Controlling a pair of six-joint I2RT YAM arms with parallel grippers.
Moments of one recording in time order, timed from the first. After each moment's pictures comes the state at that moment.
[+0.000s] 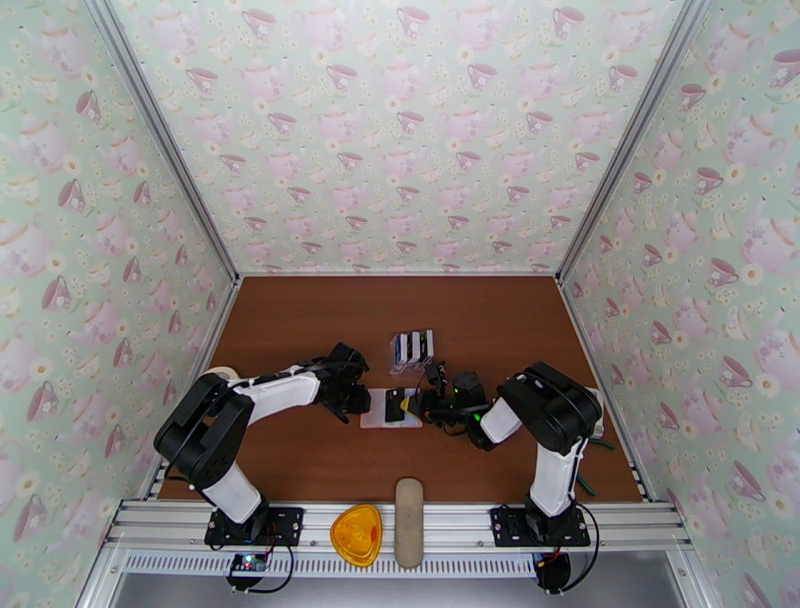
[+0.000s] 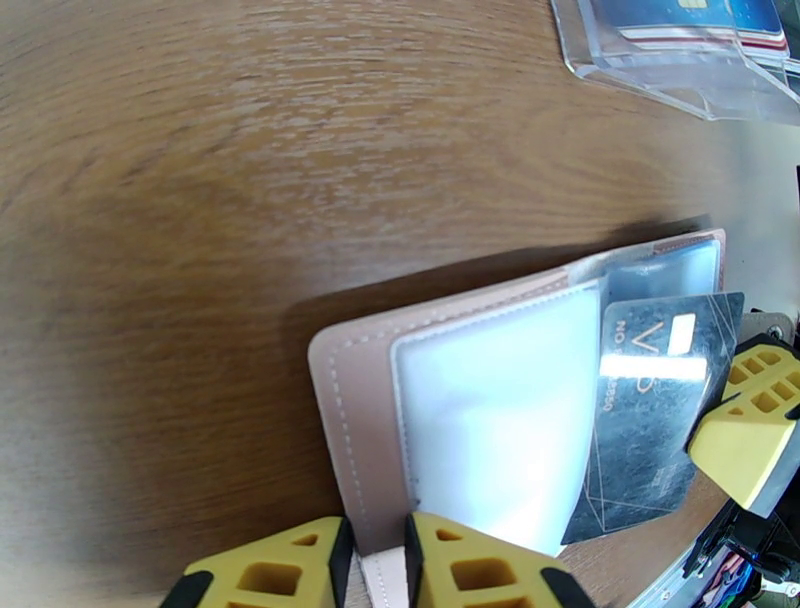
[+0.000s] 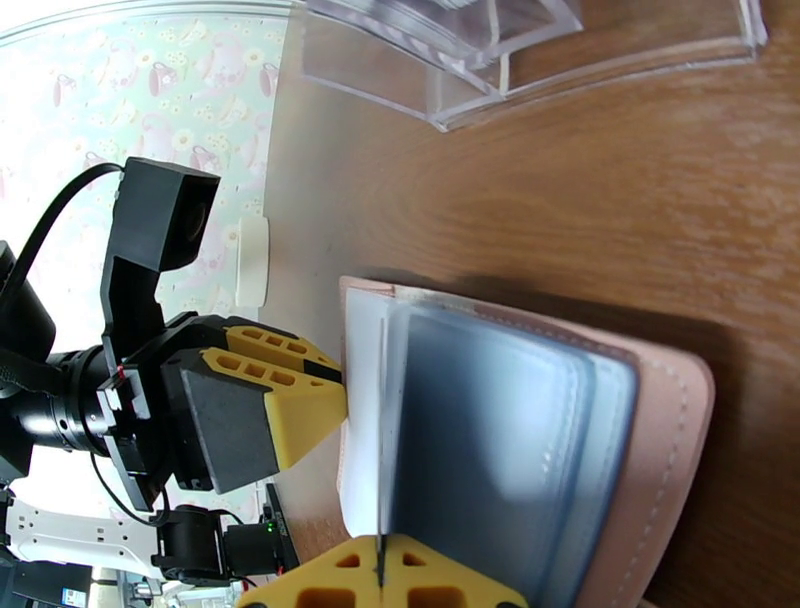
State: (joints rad) left arm -0.56 1.68 0.87 -0.41 0.23 -0.51; right arm 0.57 1.90 0.42 1.04 -0.69 1.07
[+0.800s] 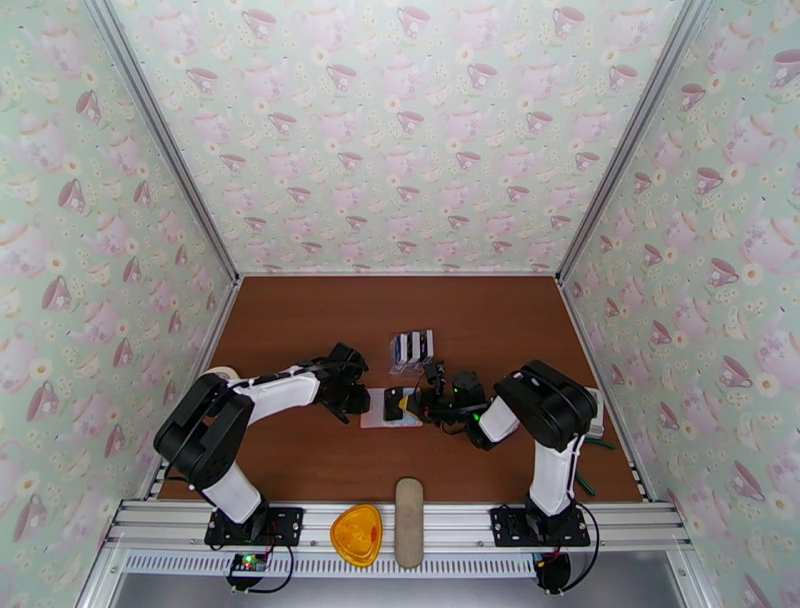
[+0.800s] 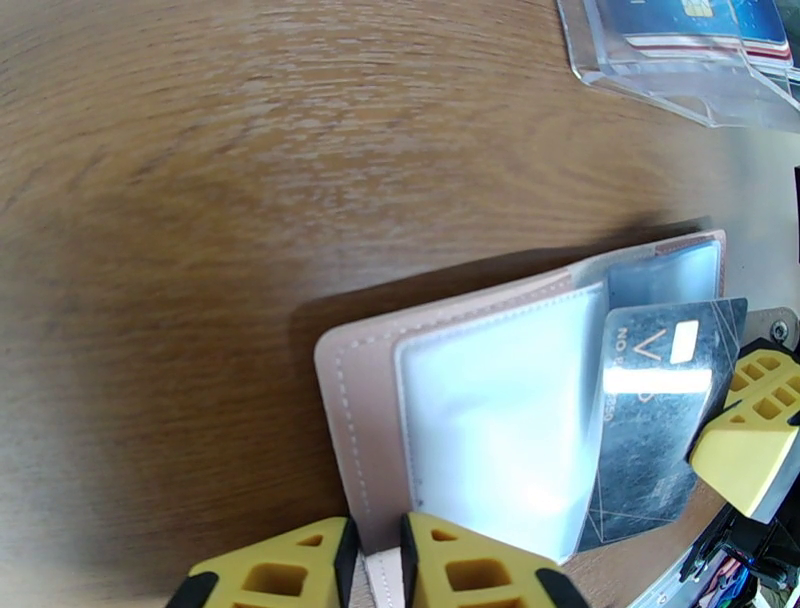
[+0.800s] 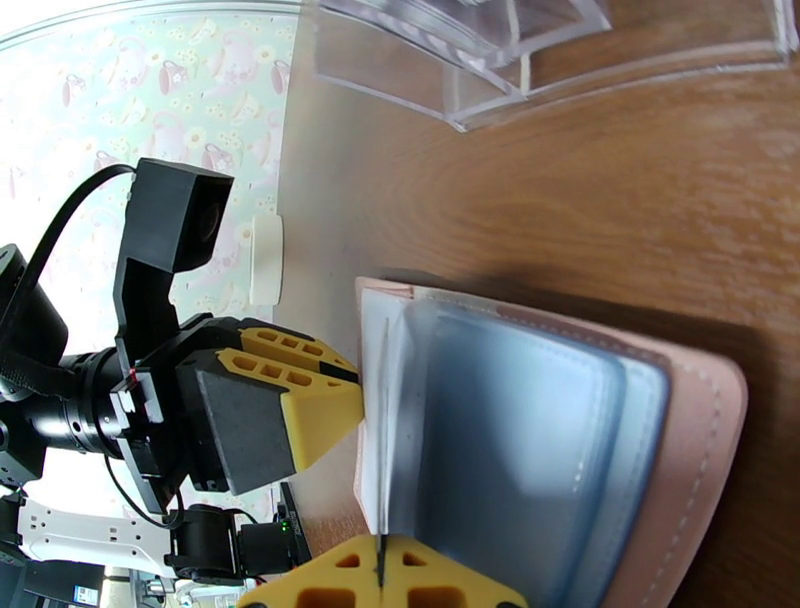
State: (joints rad) left arm -0.56 1.67 0.86 -0.40 0.23 -0.53; right arm 0.57 1.92 0.43 1.08 -0.72 1.09
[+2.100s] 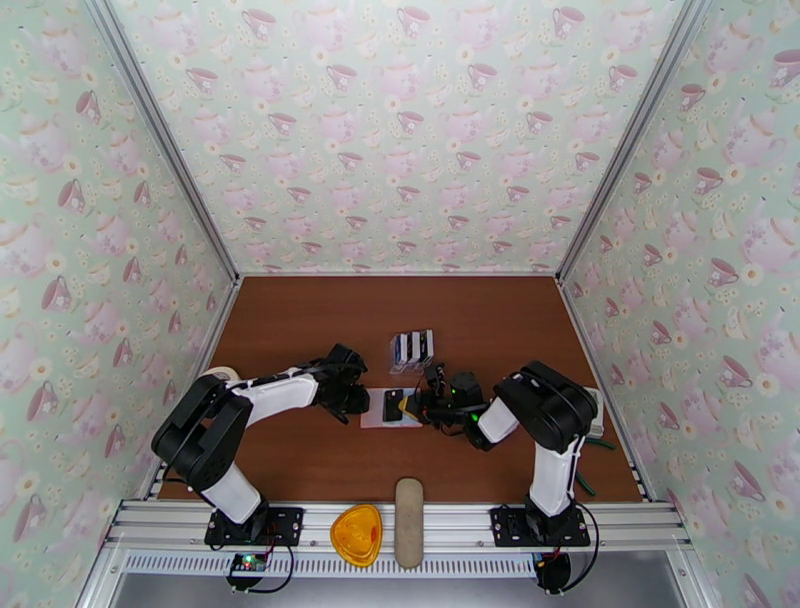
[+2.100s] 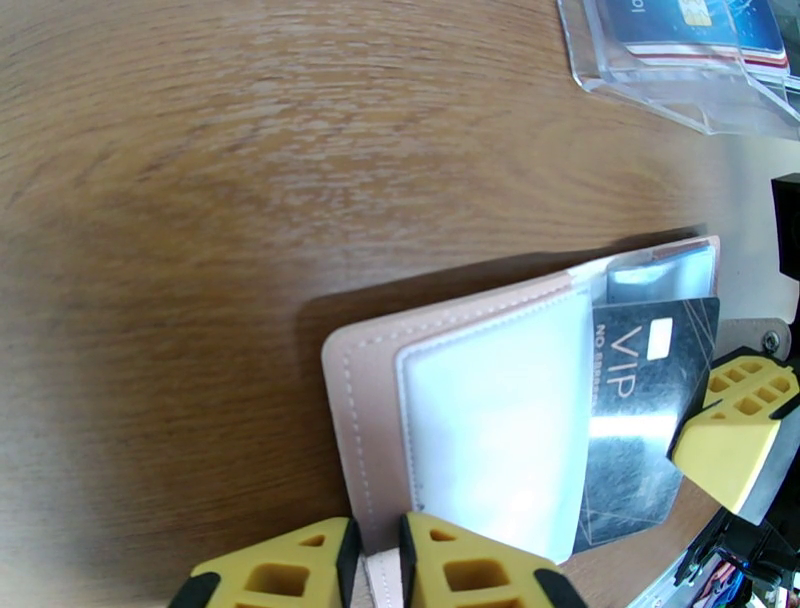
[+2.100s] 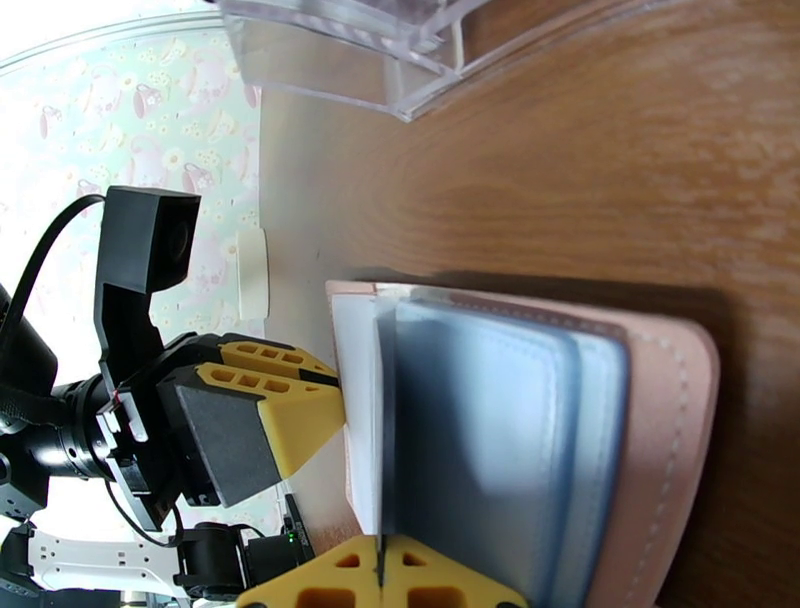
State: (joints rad) left arm -0.56 1.66 0.84 -0.38 0.24 -0.54; right arm 0.59 1.93 0.44 1.05 -0.69 1.16
